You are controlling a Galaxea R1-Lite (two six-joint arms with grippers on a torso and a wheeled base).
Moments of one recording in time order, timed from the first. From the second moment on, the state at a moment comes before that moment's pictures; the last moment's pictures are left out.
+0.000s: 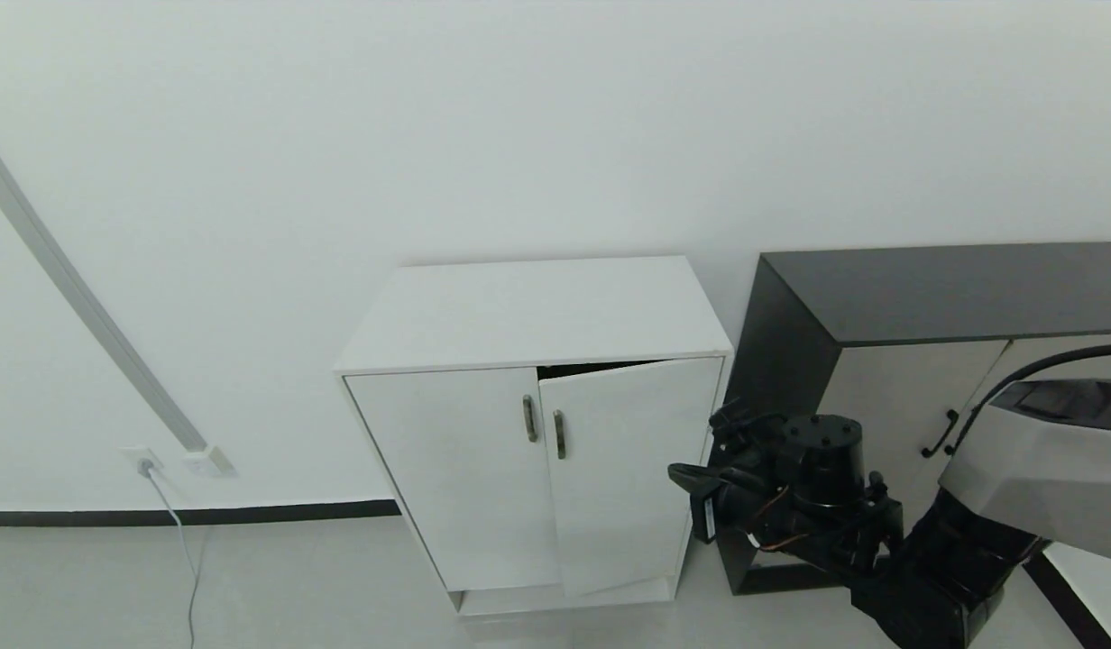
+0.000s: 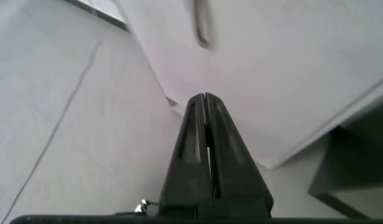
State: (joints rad) left arm 0.00 0.00 0.00 0.00 -0.03 0.01; right arm 0.59 2.16 -0.67 -1.21 0.12 0.04
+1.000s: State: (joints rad) left arm 0.00 0.00 0.00 0.00 -0.03 0.01; right arm 0.59 2.40 -1.08 -1.08 0.00 0.04
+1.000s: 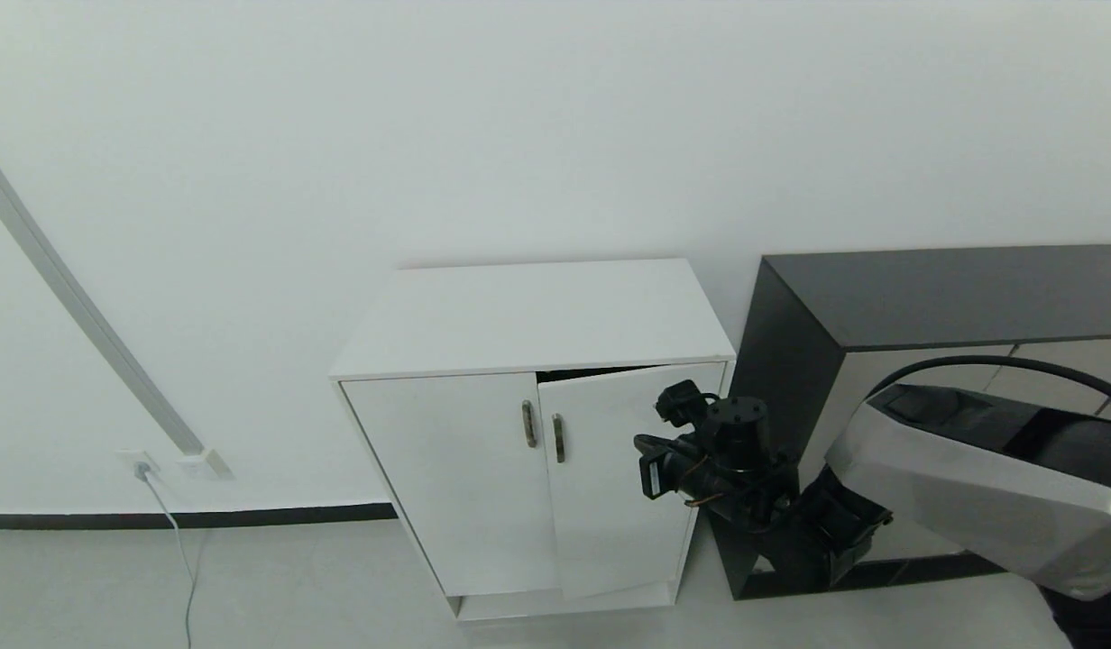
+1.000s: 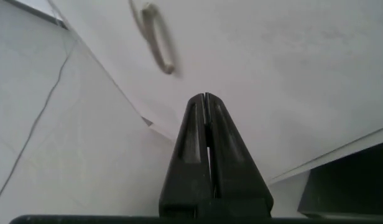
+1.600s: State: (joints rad) left arm 0.00 0.00 0.00 0.00 -0.03 0.01; right arm 0.54 2.49 -1.26 -1.04 -0.02 0.04
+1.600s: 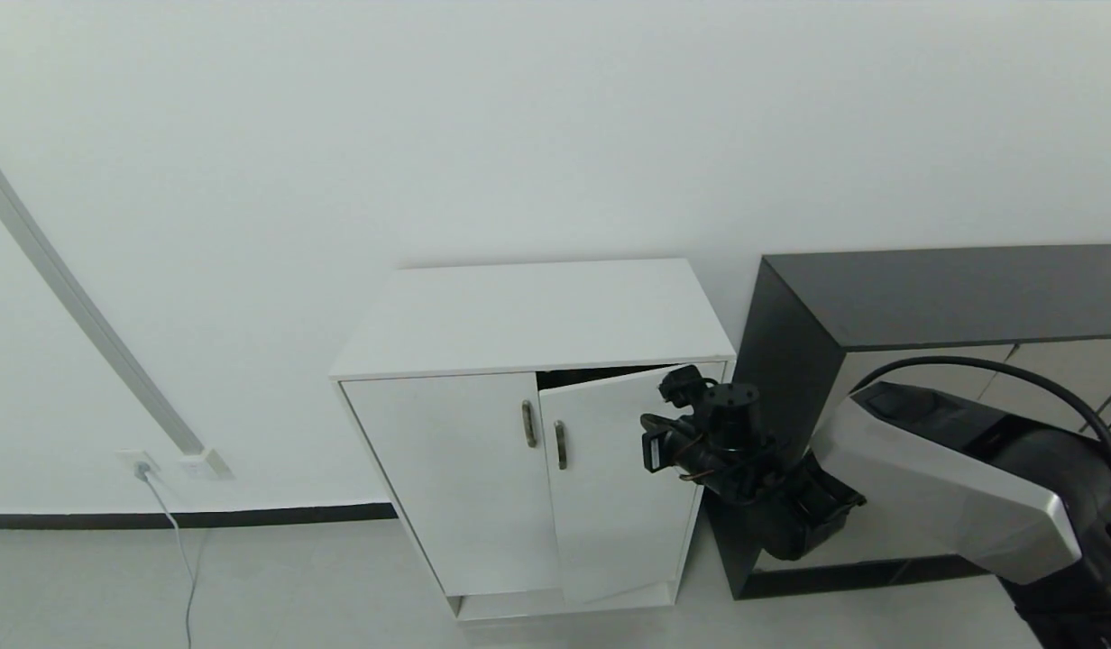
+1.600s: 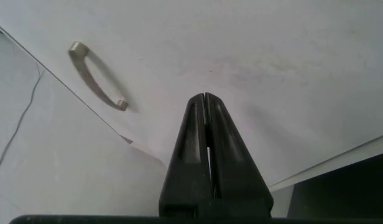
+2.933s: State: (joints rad) left arm 0.00 0.00 0.00 0.00 -0.03 0.01; right arm 0.49 2.56 -1.51 -0.88 -0.04 0.04
